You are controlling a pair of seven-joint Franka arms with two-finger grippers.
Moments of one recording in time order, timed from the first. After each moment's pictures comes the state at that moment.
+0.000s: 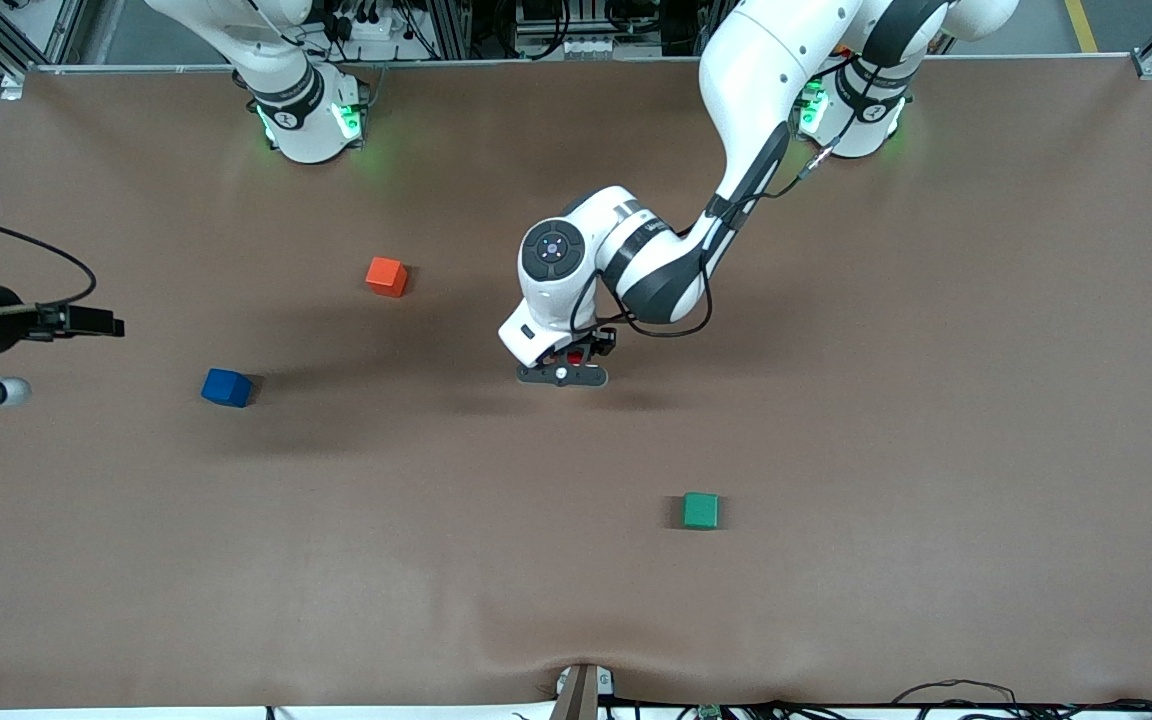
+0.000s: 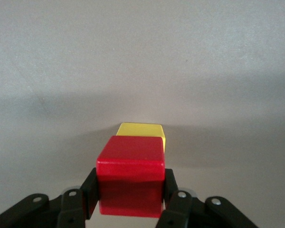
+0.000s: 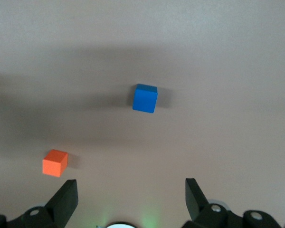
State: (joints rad) left arm -0.77 0.82 -0.07 -1.29 0.05 2.08 -0.78; right arm -0.13 0.28 -0.02 -1.52 0.02 1.52 -0.19
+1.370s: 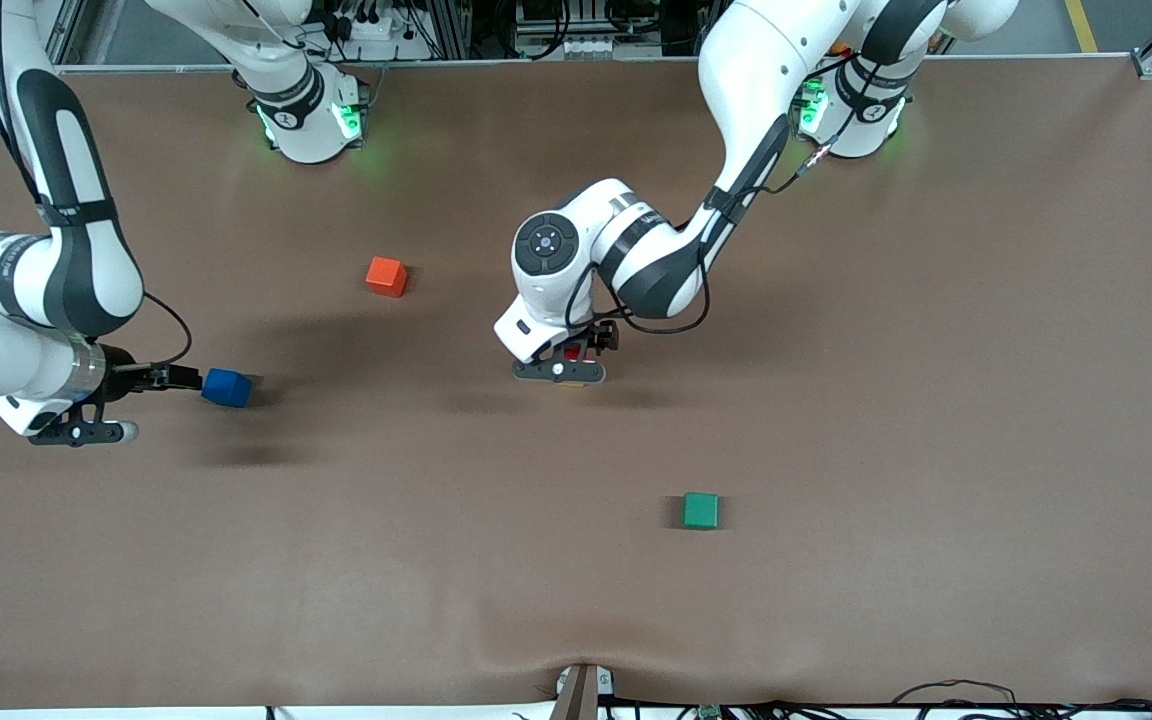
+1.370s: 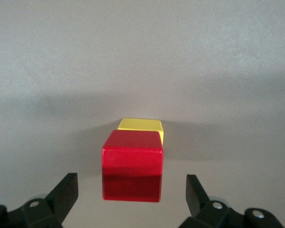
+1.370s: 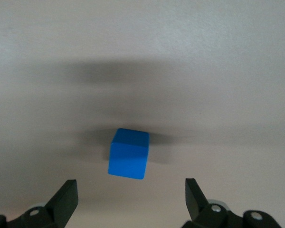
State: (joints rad) left arm -0.78 0.81 -0.07 -1.26 0.05 2.02 -0.78; right arm -0.15 0.38 -0.02 -1.89 0.02 2.07 -0.19
